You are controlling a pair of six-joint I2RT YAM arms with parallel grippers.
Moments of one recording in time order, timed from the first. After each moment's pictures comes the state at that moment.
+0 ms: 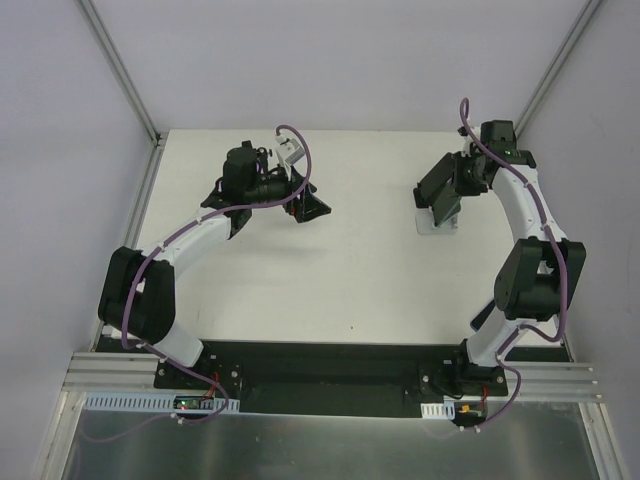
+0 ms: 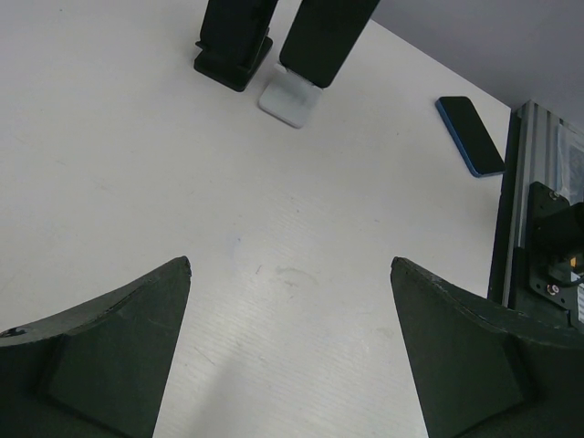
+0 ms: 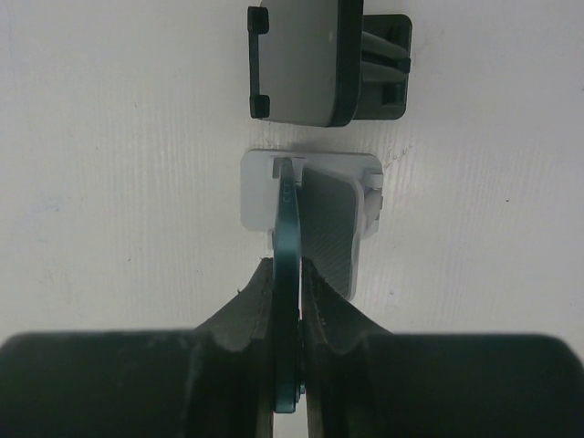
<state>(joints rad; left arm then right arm) -0.38 1.55 1.06 0.22 0.86 -0.16 -0.03 1.72 1.56 -0.81 -0.15 -0.06</state>
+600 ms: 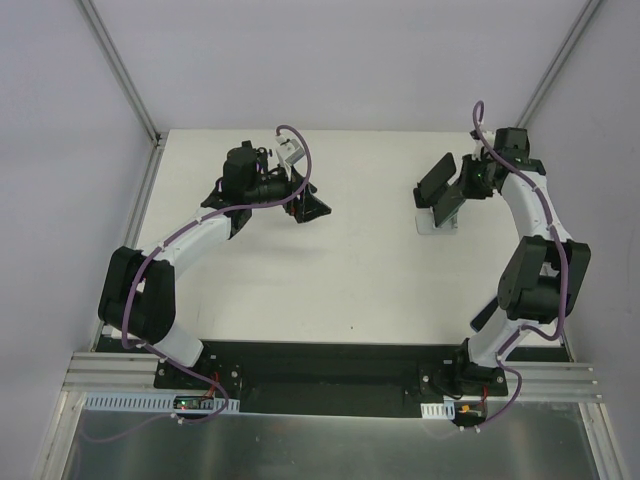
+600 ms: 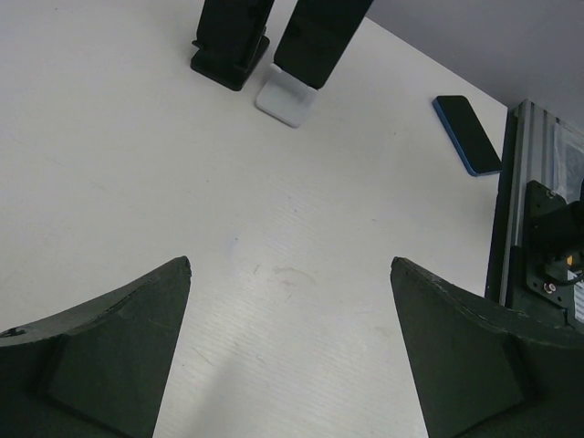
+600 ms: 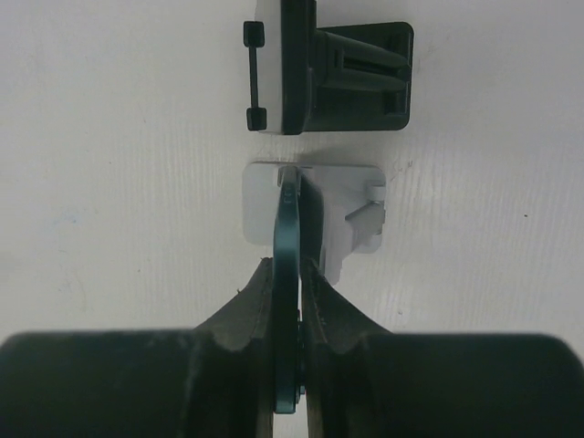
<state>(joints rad) -0.38 1.55 1.06 0.22 0.86 -0.16 -0.08 1.73 1.49 -0.72 -0.26 -0.05</state>
